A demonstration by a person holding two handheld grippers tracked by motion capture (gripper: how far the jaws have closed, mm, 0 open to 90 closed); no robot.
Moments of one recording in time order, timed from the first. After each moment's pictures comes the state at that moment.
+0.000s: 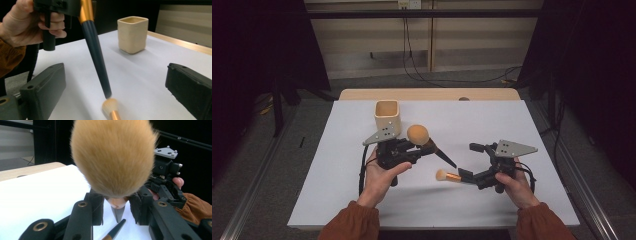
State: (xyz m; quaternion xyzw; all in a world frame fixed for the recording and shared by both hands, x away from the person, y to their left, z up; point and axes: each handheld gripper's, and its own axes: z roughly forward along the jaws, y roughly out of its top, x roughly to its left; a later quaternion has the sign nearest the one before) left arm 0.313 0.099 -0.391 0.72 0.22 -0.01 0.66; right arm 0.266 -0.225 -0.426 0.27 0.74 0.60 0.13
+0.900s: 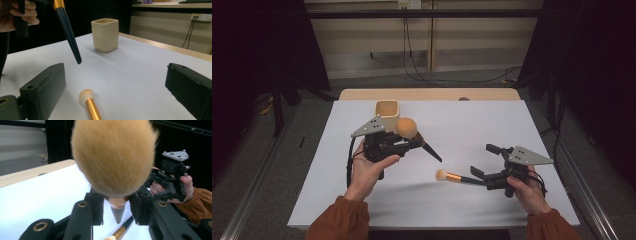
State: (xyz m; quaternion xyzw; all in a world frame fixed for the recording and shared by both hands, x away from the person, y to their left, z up) left arm 0.323 0.126 -0.371 0.74 0.23 0.02 0.63; right arm 0.249 -0.252 -0.437 0.32 0.71 0.59 0.21
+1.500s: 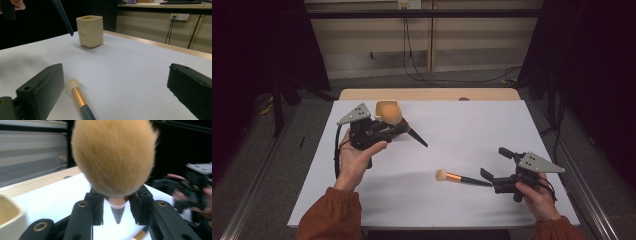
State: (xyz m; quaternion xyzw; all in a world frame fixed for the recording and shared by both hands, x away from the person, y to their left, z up) left arm 0.346 0.156 -0.354 0.73 0.28 0.08 0.62; right arm 0.234 -0.275 -0.447 0.35 0.69 0.58 0.25
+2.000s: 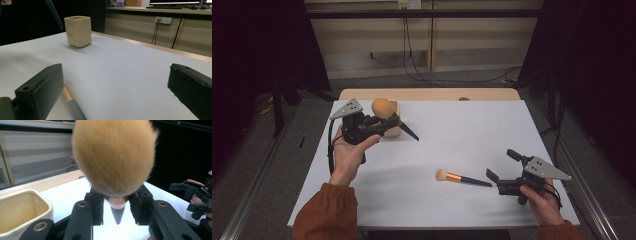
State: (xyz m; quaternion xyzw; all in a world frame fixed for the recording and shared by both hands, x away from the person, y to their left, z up) left arm 0.355 0.170 -0.347 0.73 0.29 0.10 0.61; right arm 0.224 -0.284 -0.454 0.37 0.68 0.57 0.29
